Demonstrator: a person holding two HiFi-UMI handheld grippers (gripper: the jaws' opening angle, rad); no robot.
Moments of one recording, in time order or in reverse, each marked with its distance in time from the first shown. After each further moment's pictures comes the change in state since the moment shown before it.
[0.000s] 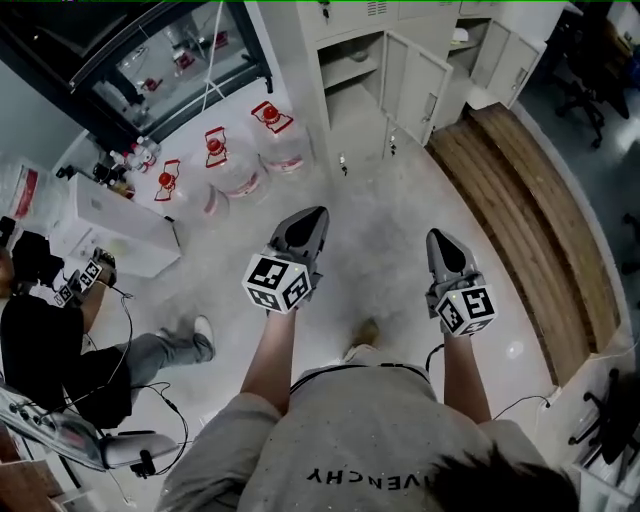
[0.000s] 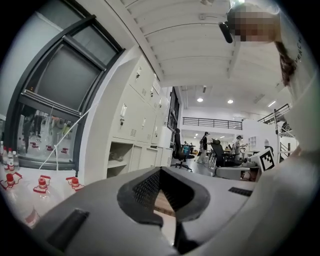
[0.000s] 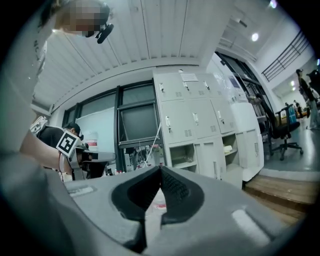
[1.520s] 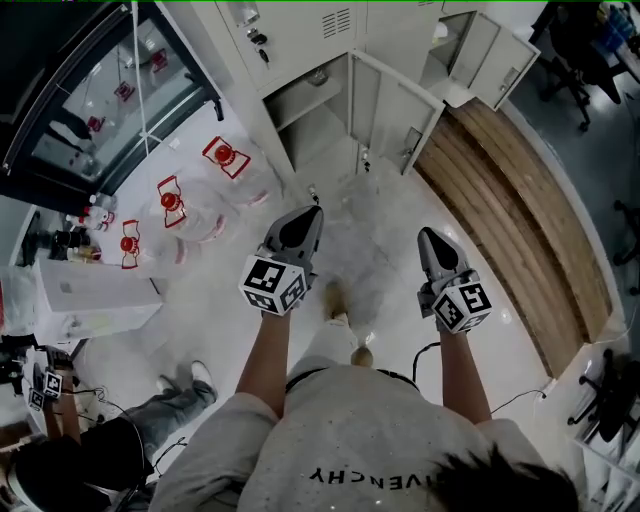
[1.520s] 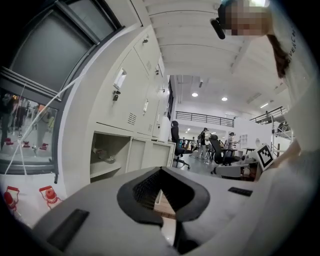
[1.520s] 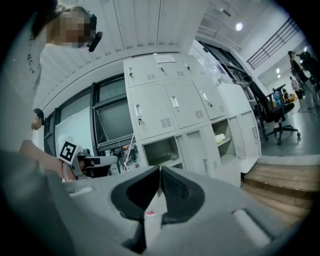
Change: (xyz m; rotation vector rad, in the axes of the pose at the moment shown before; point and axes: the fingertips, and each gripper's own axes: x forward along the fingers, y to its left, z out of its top) left arm 0.248 0.125 0.003 0.002 0.084 -0.127; right arm 0.191 -0.164 -0.006 0.142 0.054 -0.108
